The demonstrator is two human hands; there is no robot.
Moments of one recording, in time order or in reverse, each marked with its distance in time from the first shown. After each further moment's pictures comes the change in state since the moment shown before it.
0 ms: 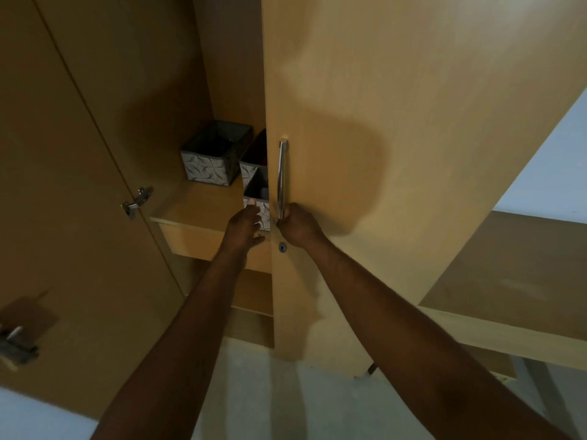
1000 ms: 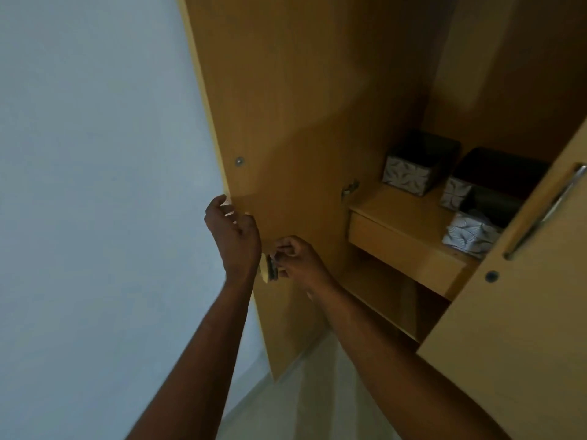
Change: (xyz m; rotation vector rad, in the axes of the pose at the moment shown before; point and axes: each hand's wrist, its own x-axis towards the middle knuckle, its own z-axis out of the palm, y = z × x) left_hand -0.168 0.030 -0.378 0.300 1.021 0.667; right_hand -0.179 -0.265 0.270 0.559 -0.635 -0.223
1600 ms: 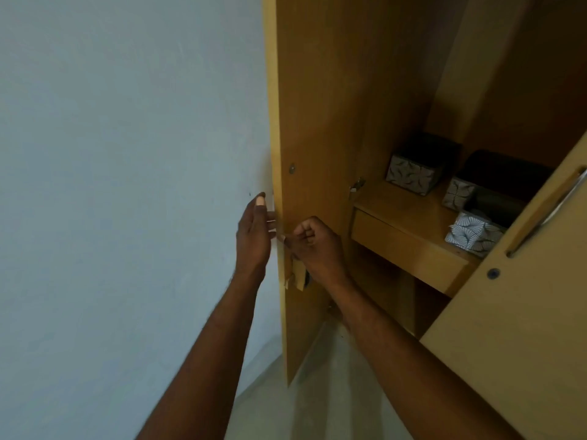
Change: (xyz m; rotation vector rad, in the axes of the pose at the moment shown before) left_hand -0.006 0.012 -0.017 -0.234 -0.315 -0.247; right_hand -0.019 -0.014 0.004 -0.192 0.298 -0.299
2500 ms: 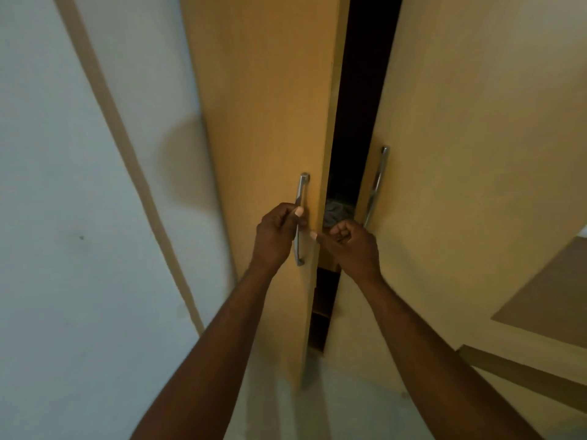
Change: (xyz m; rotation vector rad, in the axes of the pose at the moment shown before) left_hand -0.065 -0.009 0.242 0.053 -0.661 0.263; right_hand -0.049 0.083 -0.265 -0.292 0.558 0.155
